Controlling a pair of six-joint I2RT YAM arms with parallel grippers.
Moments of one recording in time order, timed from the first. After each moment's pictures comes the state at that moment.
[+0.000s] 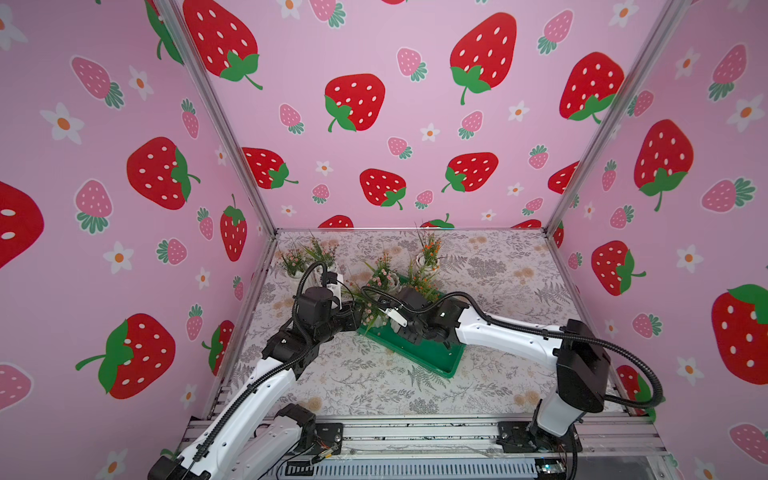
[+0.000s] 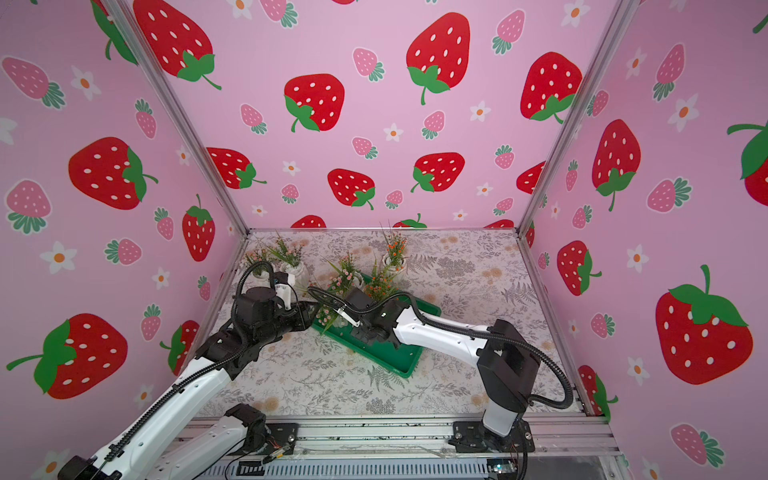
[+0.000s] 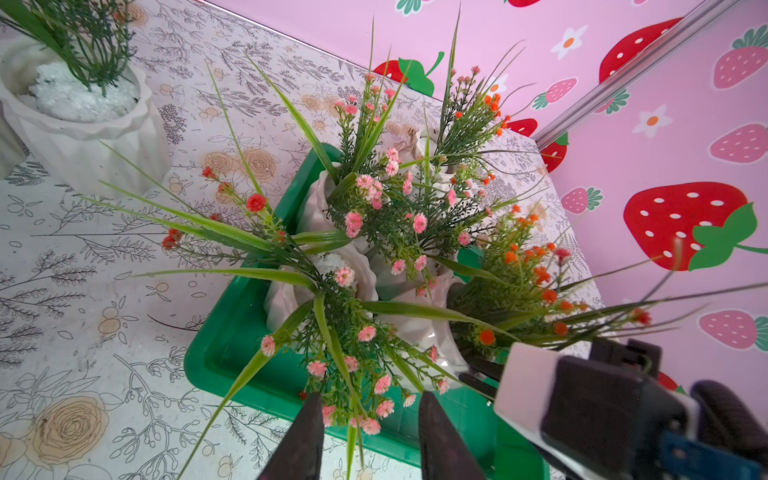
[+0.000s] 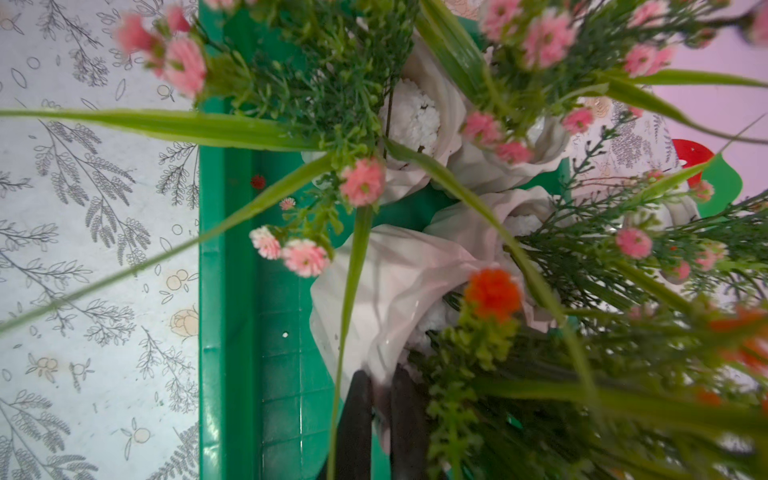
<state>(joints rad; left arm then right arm) -0.38 0.89 0.73 -0.42 0.13 -0.50 1.13 1.72 1.31 -0.57 0.27 -0.21</state>
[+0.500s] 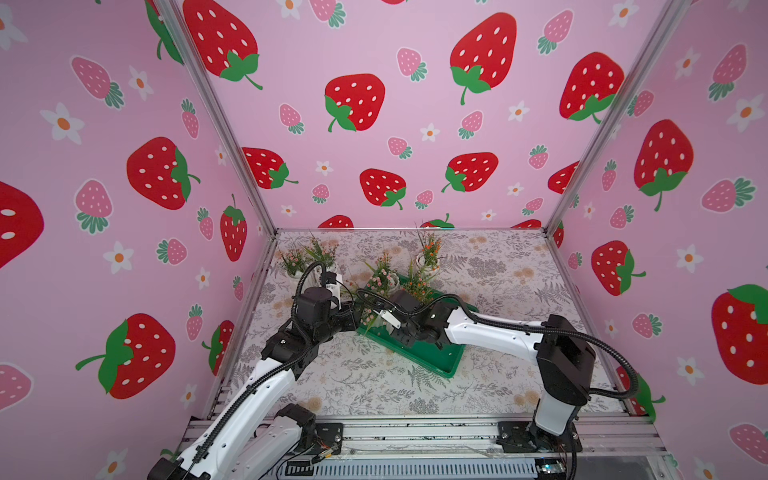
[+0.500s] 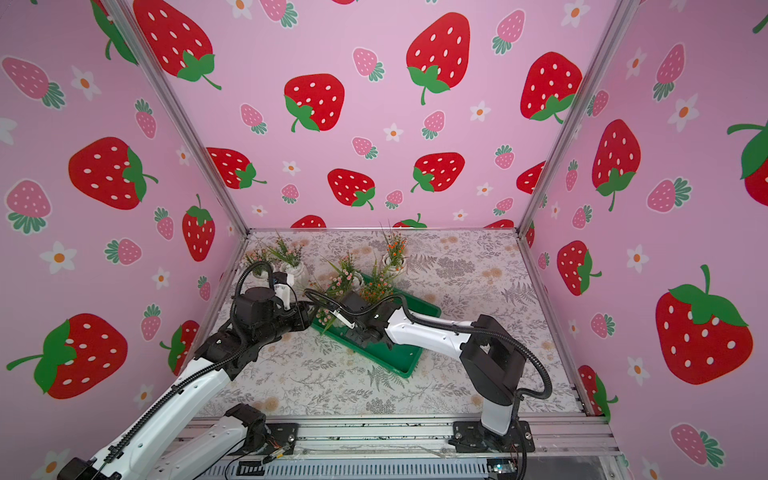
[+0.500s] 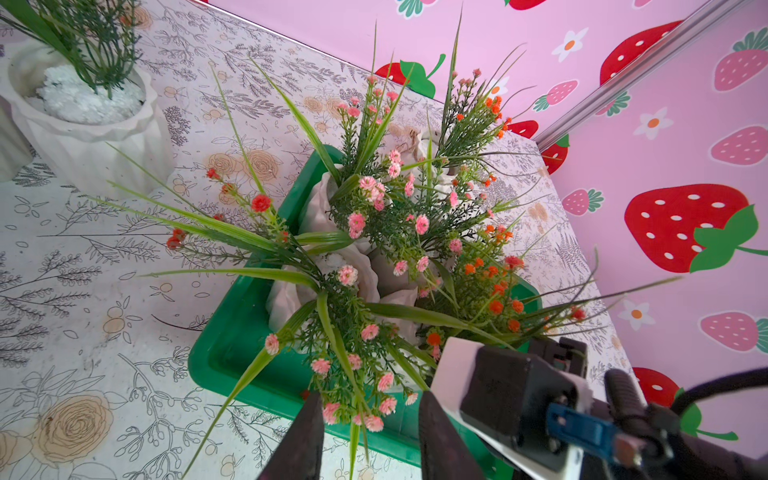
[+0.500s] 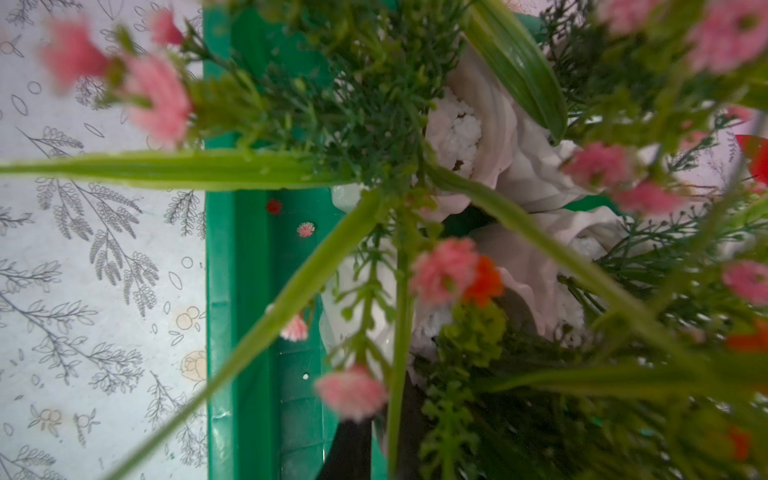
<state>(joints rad) -0.37 0.88 0.73 -0.42 0.13 -0.49 1.13 1.80 1.32 -0.51 0.23 -0.17</state>
